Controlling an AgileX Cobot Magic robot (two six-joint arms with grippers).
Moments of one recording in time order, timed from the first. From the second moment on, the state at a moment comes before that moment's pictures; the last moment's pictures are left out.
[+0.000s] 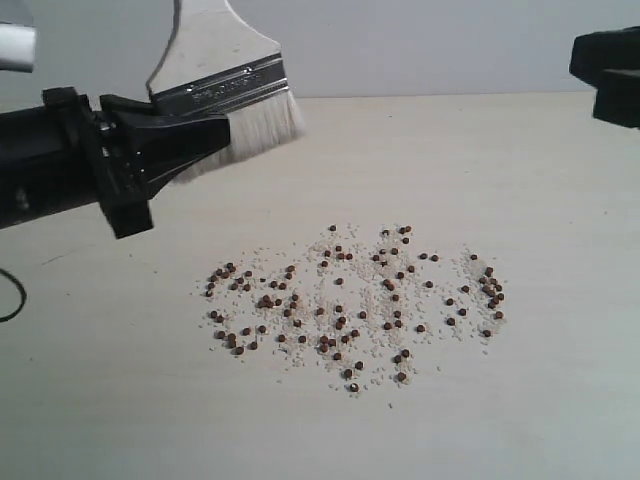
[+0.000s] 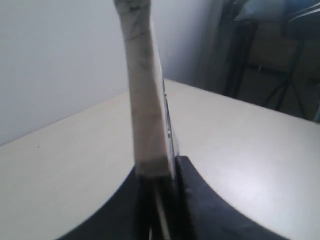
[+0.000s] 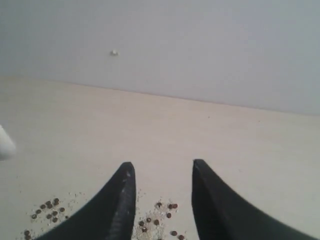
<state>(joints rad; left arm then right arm) -0.30 1.44 -0.53 1.00 -1.02 -0.78 0.45 0.82 -0.62 -0.19 0.24 0.29</state>
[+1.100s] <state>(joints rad) -0.10 1.70 -0.59 1.47 -1.20 -0.68 0.38 1.38 -0.62 -0.30 -0.63 0.35</state>
